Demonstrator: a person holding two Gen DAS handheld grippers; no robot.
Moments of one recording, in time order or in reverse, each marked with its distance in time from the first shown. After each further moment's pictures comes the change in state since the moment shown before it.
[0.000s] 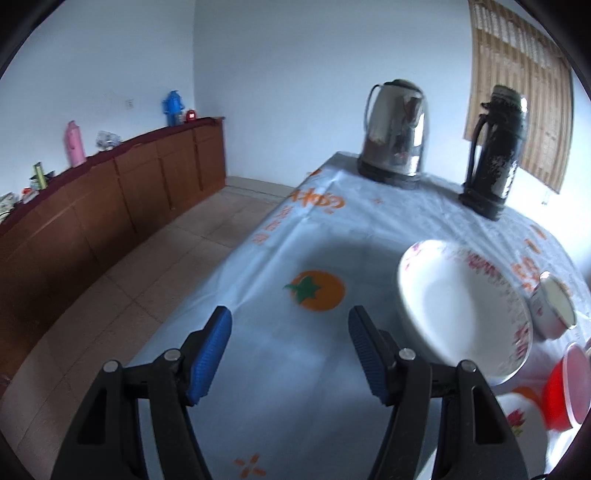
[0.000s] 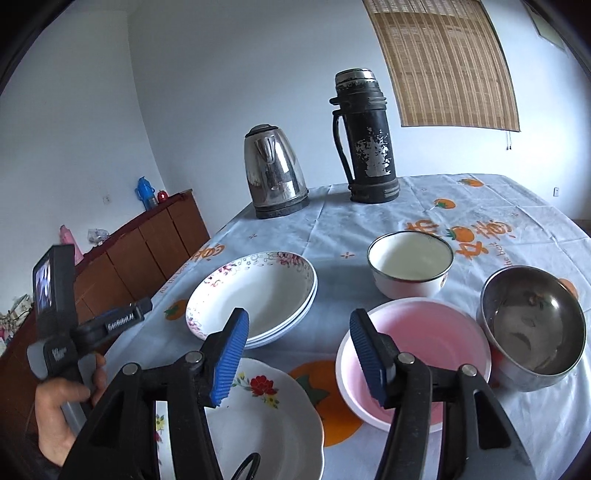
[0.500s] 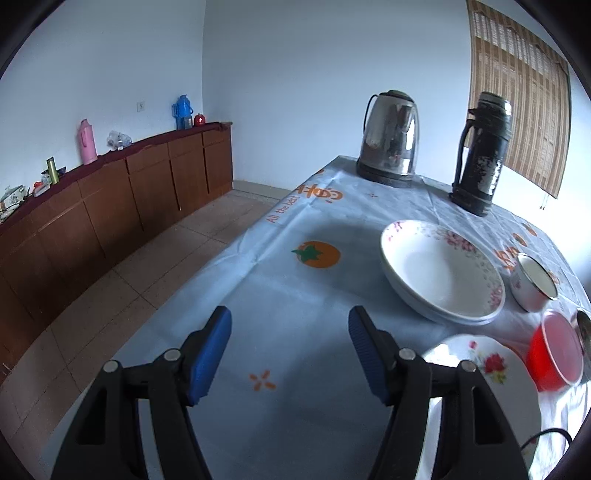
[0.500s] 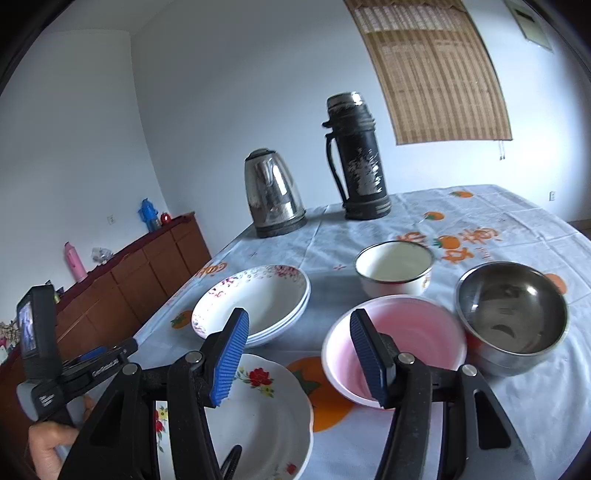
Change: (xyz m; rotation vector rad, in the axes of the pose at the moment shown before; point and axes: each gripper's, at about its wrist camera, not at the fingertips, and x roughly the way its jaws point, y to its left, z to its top) left arm -0.060 0.002 -0.040 -0.015 -0.041 -0.010; right arm -0.039 -0.017 -0.018 0.031 -0.126 -0.010
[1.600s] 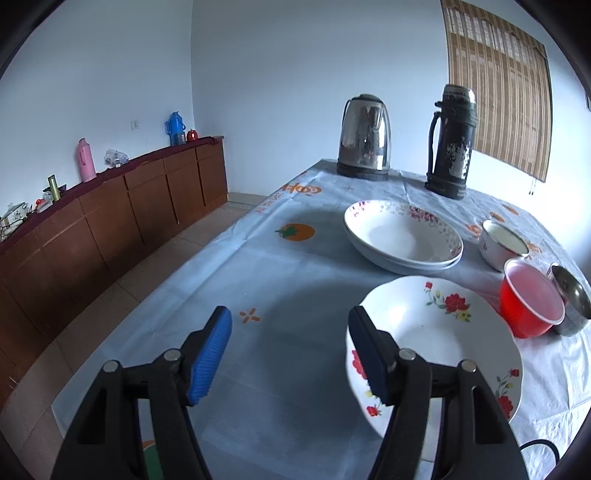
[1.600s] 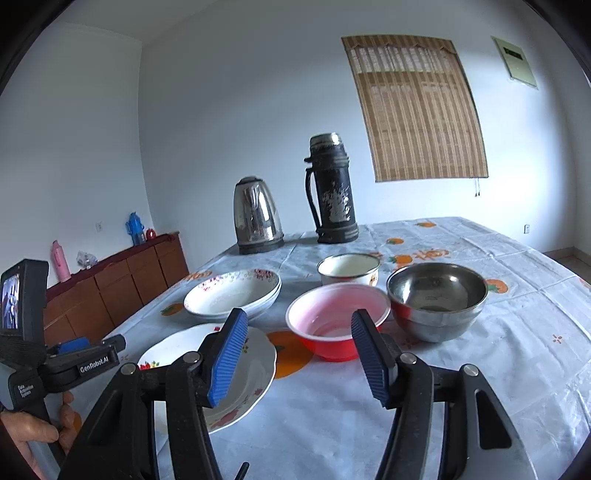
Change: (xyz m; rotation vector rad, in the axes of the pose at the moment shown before) left arm -0.054 -0.019 -0.042 0.055 -0.057 -0.002; right arm -0.080 -0.004 -0.045 -0.075 -0.142 -0.096
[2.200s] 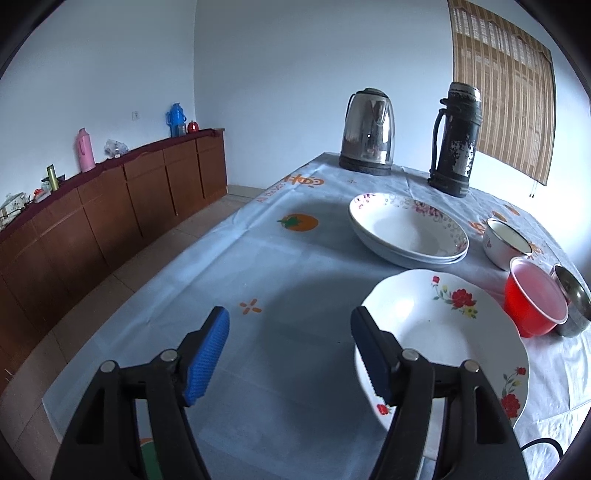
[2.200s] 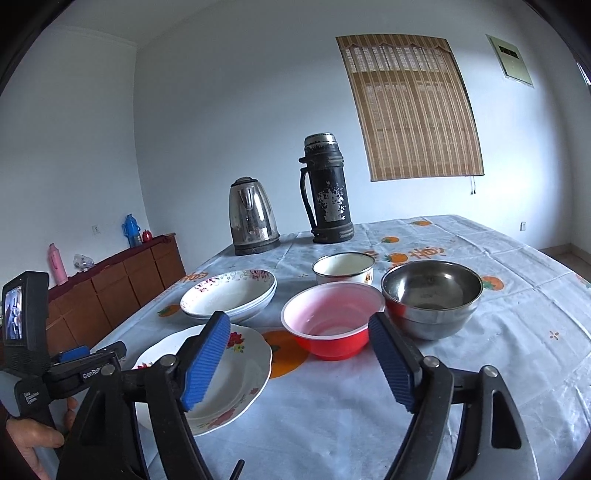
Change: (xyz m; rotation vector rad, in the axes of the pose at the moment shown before) left arm 0.011 0.005 -0.007 -0.020 0.041 -0.013; right arm 0.003 -0.004 -0.002 0.018 0.034 -0.004
